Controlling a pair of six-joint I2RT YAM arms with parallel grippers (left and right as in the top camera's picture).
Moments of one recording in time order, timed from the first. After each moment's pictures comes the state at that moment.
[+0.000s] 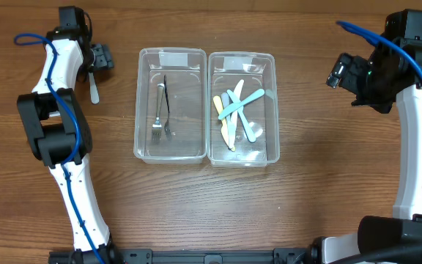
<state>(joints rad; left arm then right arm) 0.17 2.47 2.05 -0.79 -0.05 -0.19 -0.11 1.64 1.82 -1.38 -0.07 0.33</state>
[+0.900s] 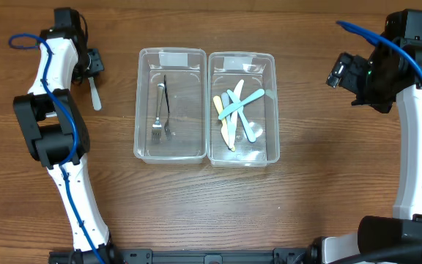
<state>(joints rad) 0.18 2.46 2.09 -0.94 -0.06 -0.18 -0.11 1.64 1.82 -1.37 -0.07 0.33</state>
